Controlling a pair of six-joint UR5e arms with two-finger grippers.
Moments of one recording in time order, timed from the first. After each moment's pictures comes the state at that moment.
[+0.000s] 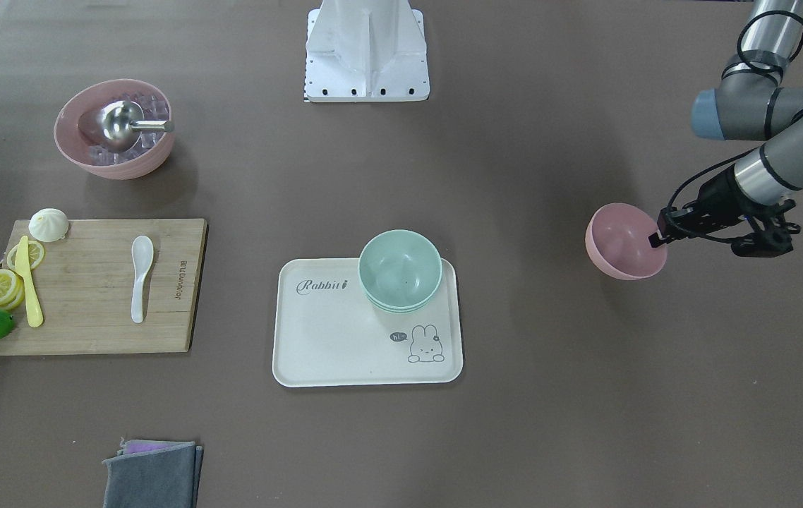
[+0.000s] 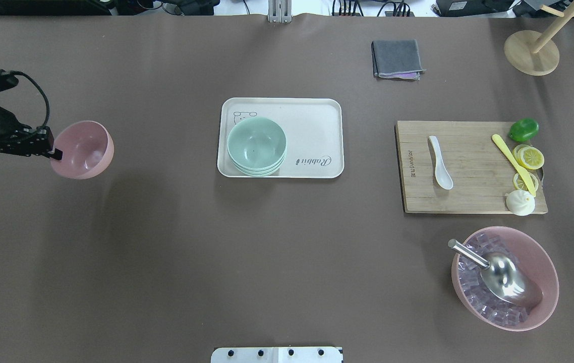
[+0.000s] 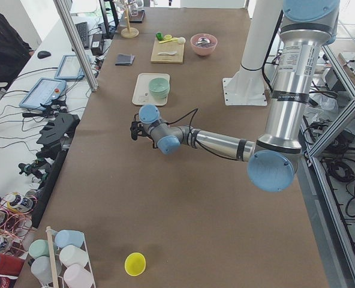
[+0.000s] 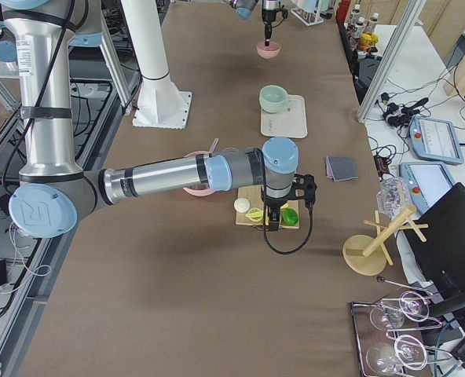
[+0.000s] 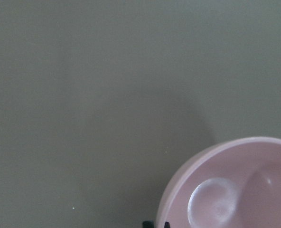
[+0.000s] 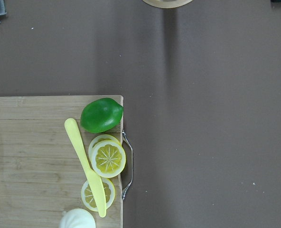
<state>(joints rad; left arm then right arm) -1.08 -1.72 -1.57 -2.21 -2.46 -1.00 1.50 -1.56 1.79 -1.60 2.44 0.22</state>
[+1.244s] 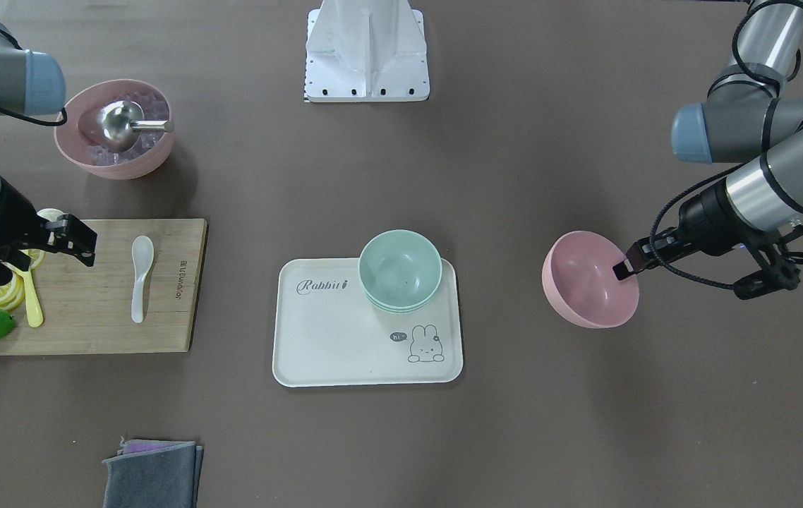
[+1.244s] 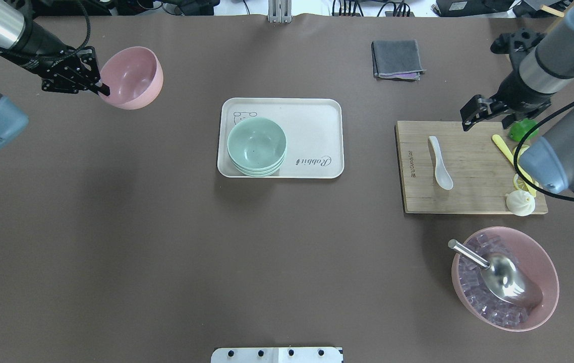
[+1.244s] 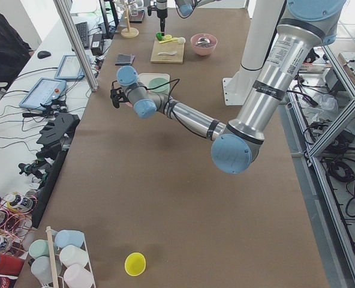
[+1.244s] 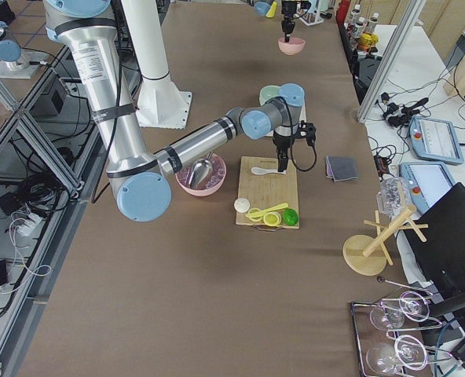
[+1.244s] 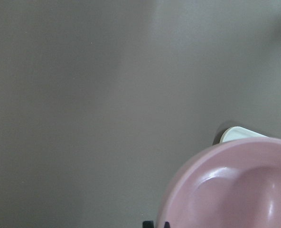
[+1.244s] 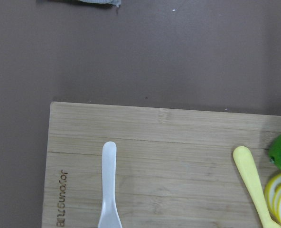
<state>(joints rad) -1.09 -2.01 -1.52 -2.09 -2.47 -1.26 1.01 -1.26 1.73 -1.54 2.18 0.67</state>
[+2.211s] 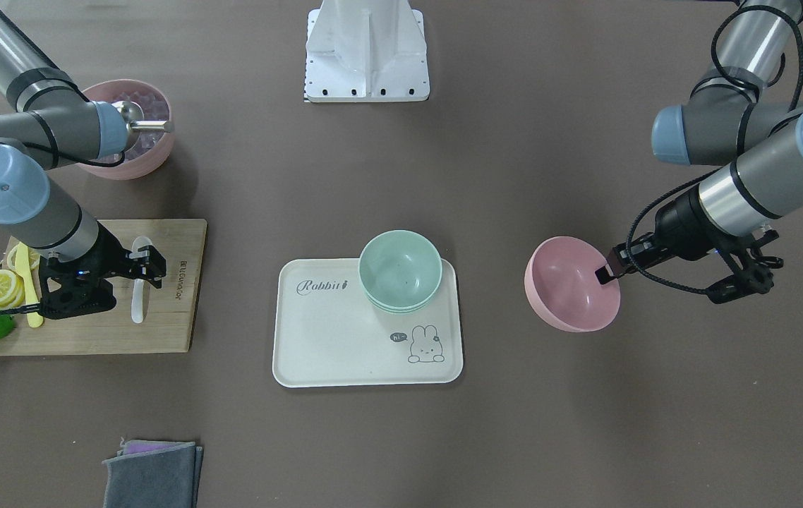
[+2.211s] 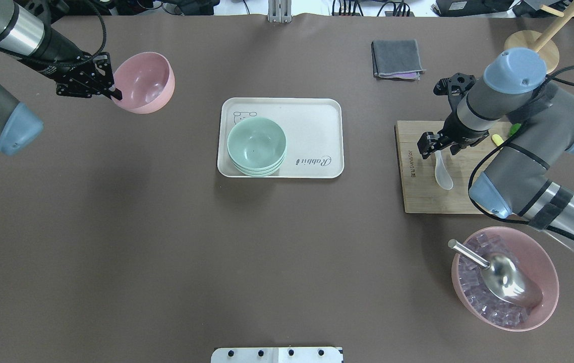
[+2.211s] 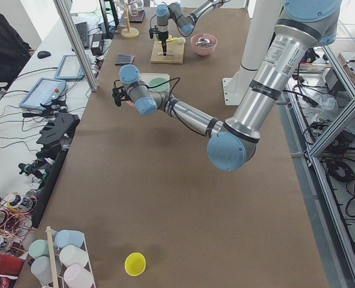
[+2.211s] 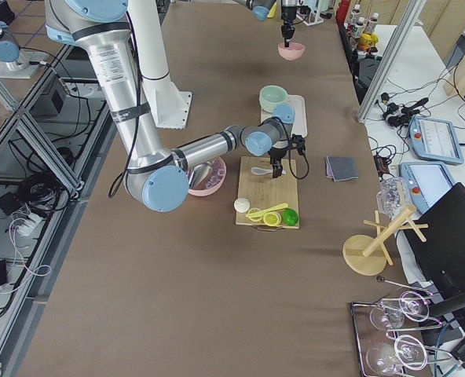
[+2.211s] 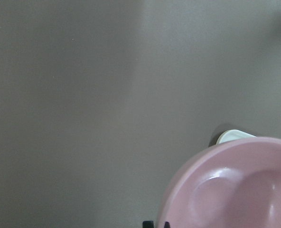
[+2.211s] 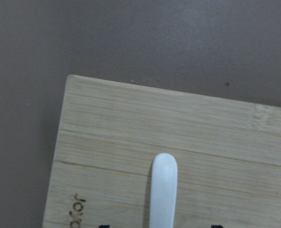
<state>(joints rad) -1.07 -2.02 -1.52 -2.09 -2.45 -1.28 0.86 -1.22 1.53 -1.31 2.12 0.74</state>
